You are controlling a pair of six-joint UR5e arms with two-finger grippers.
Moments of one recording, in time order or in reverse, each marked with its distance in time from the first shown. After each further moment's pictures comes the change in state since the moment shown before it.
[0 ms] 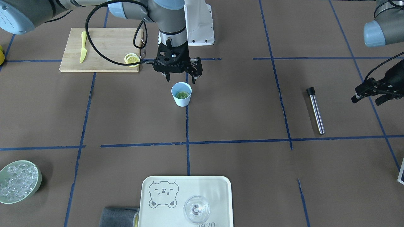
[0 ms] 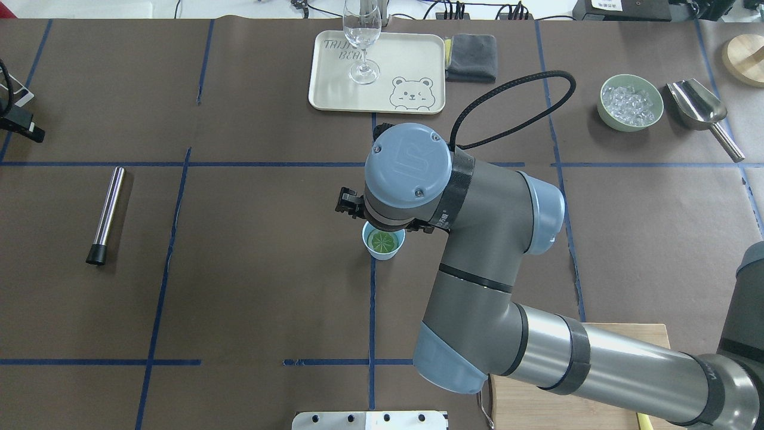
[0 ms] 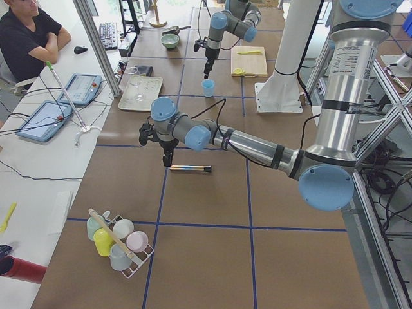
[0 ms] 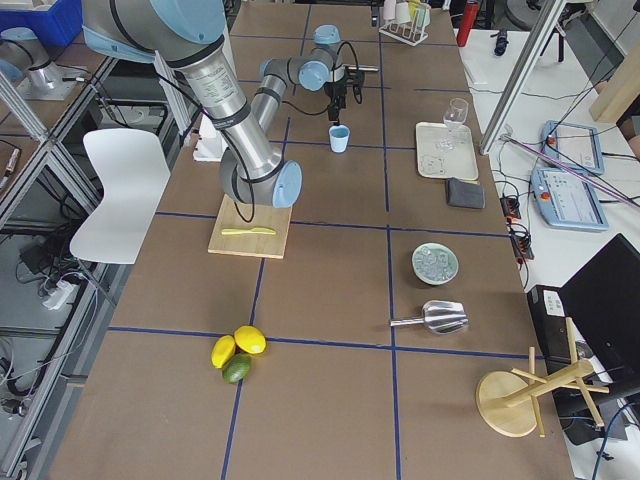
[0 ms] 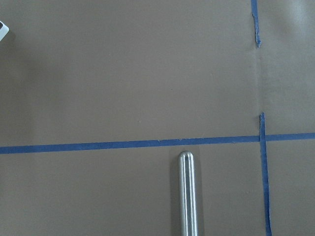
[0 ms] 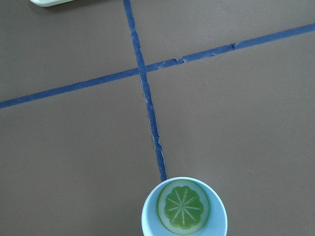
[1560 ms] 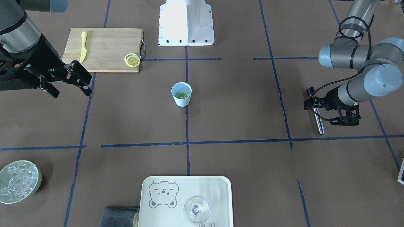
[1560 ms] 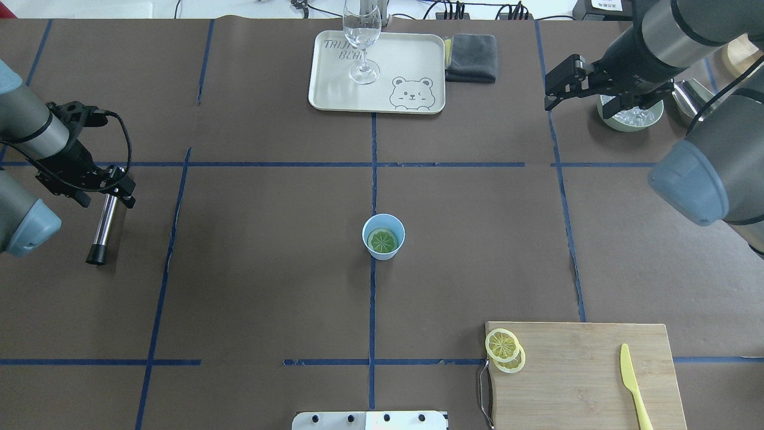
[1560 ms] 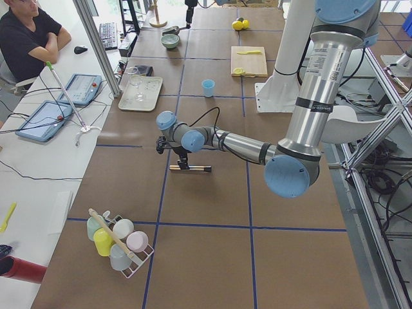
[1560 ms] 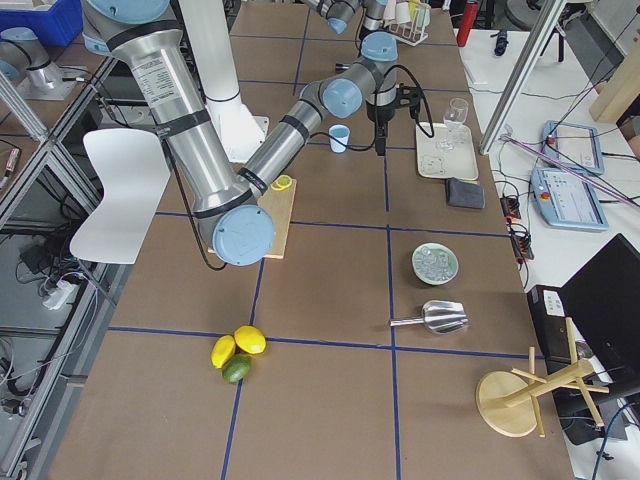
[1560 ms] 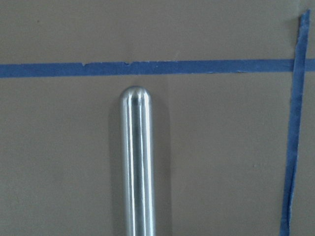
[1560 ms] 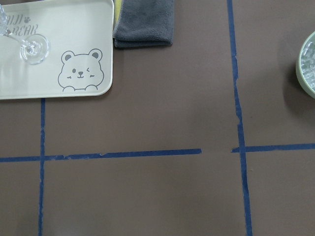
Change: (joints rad) left arm 0.272 -0.116 0.228 0.024 0.016 -0.068; right arm 0.549 -0.335 0.215 0.010 0.451 -0.554
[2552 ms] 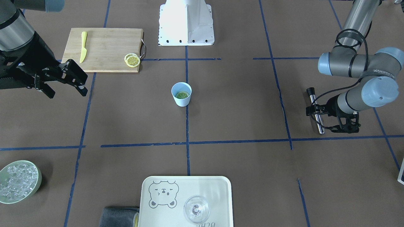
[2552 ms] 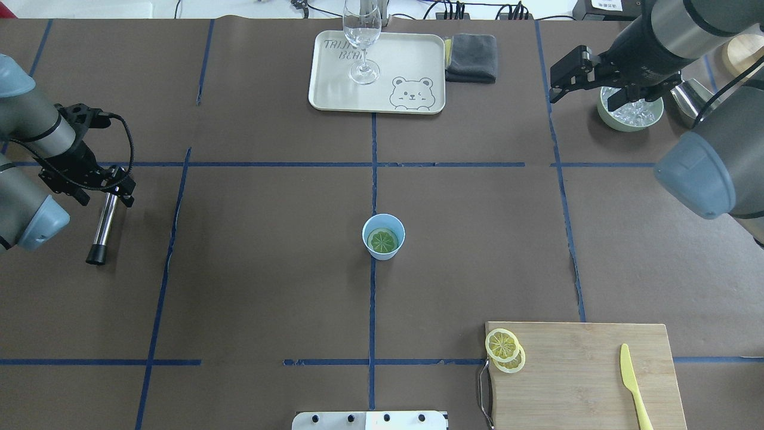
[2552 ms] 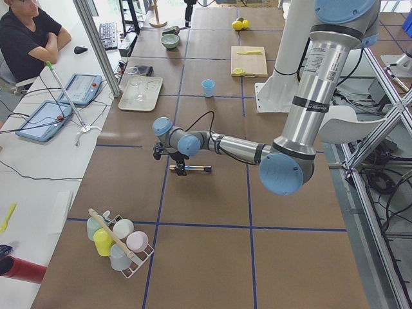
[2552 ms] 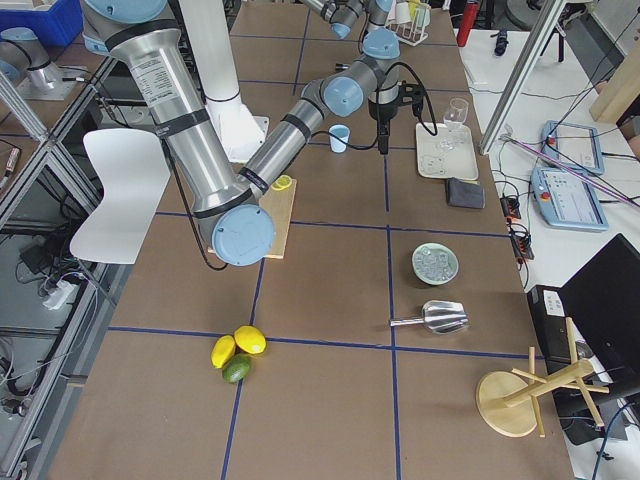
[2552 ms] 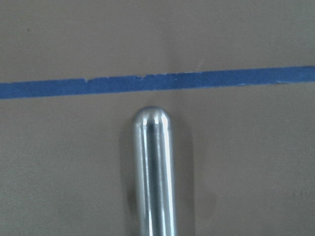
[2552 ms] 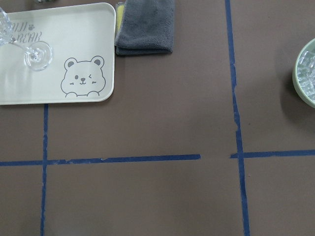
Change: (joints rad) left arm -0.011 -0.030 0.090 -0.007 0.020 0.017; right arm 0.013 0.006 0.002 -0.002 0.003 -0.009
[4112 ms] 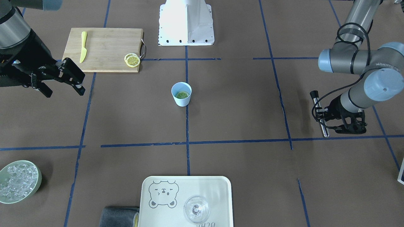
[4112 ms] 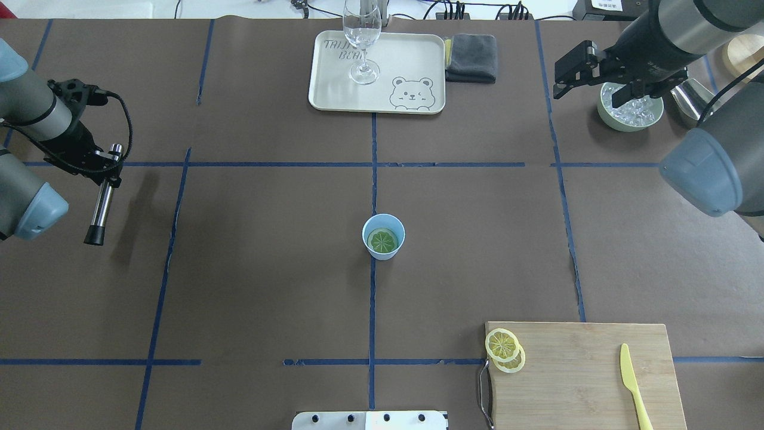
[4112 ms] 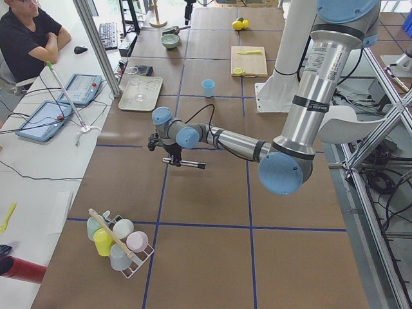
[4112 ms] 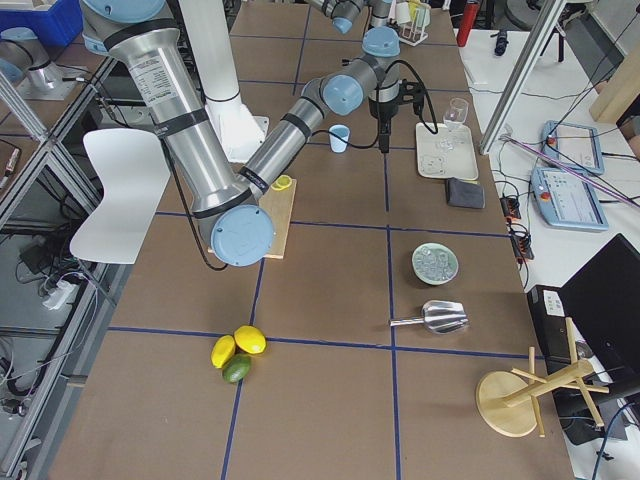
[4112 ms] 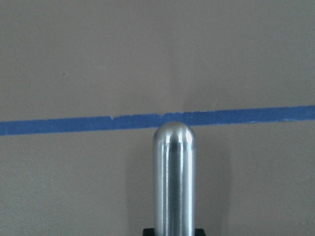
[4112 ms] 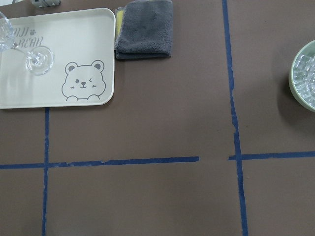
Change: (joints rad) left arm -0.026 -0.005 -0.124 0.005 0.124 -0.005; right arm 0.014 -0.002 0.010 -0.007 0.002 0.000
